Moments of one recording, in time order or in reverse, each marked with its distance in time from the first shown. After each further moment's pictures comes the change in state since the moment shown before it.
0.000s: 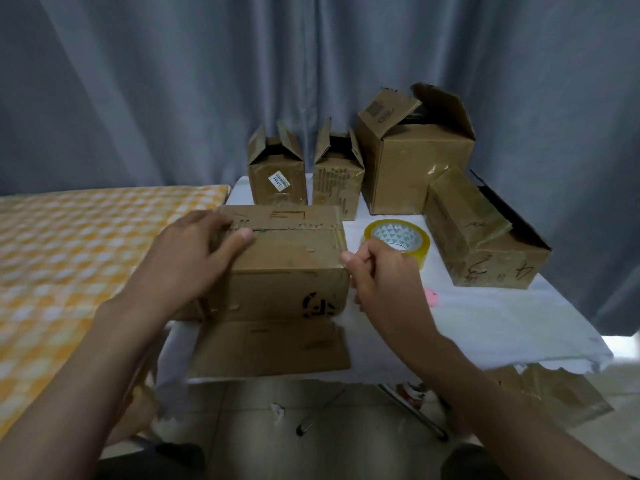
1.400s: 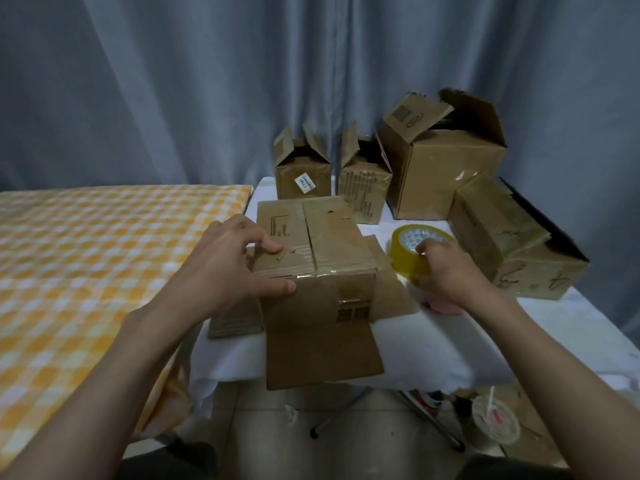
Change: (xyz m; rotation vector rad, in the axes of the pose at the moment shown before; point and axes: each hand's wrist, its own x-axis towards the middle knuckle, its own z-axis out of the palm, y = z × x) left_hand -0.011 0.000 -0.014 -0.147 -0.208 -0.028; right_hand 0.065 0.054 -0.021 -0.738 -0.398 0.276
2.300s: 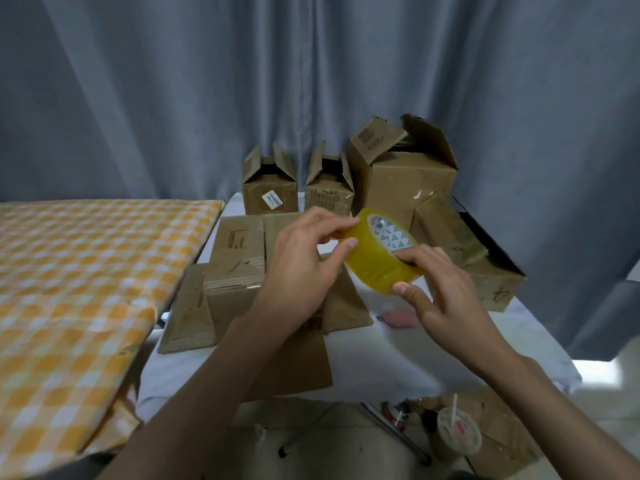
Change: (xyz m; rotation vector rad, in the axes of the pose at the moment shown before) left_hand 0.018 0.129 0.057 -0.410 0.311 0.361; right_hand -0.075 0.037 -0.029 0.564 0.432 -0.596
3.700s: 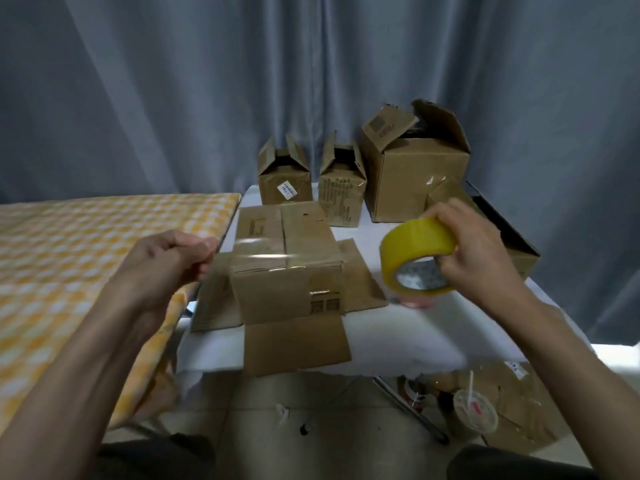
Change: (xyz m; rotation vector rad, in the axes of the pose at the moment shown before) left_hand -0.048 -0.059 -0.130 -0.431 0.246 -0.745; right_hand 0.021 -0.001 -0.017 -0.214 0.070 0.016
